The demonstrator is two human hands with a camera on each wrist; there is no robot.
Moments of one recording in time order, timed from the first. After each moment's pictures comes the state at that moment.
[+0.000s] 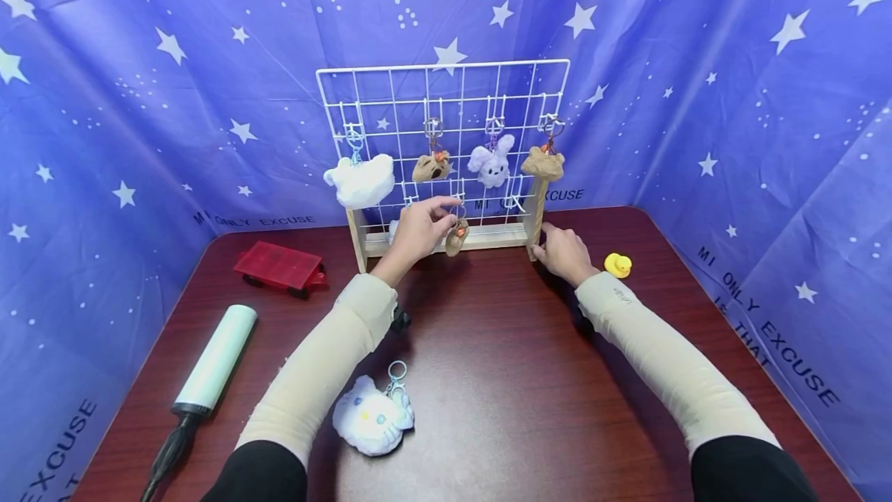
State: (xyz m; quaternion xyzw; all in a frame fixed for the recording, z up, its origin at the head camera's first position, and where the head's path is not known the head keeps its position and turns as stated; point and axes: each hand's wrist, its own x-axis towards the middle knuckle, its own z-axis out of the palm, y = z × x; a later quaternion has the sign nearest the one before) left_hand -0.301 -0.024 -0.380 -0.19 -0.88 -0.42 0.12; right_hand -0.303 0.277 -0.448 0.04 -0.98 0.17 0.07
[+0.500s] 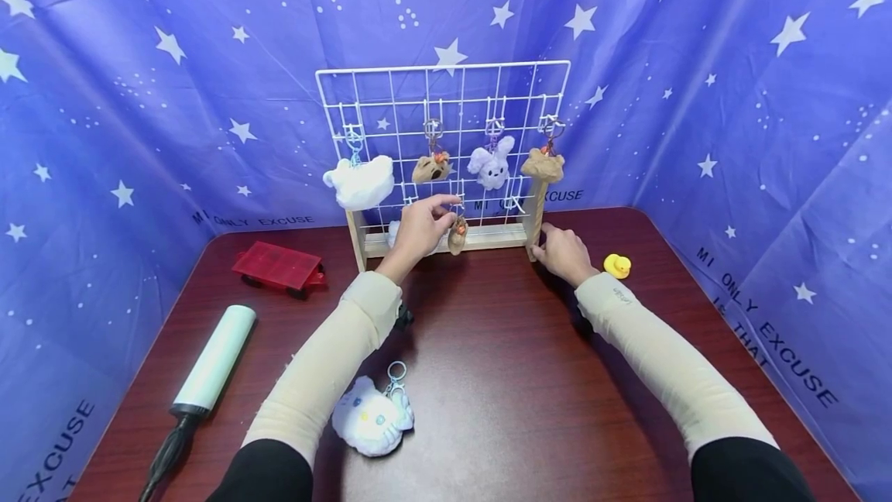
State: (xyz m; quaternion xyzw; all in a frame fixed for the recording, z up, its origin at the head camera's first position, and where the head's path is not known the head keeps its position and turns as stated) left_hand -0.306 -0.019 -0.379 -0.17 -0.89 -0.41 0.13; right_hand -0.303 0.277 -0.447 0.04 -0.98 0.18 0.07
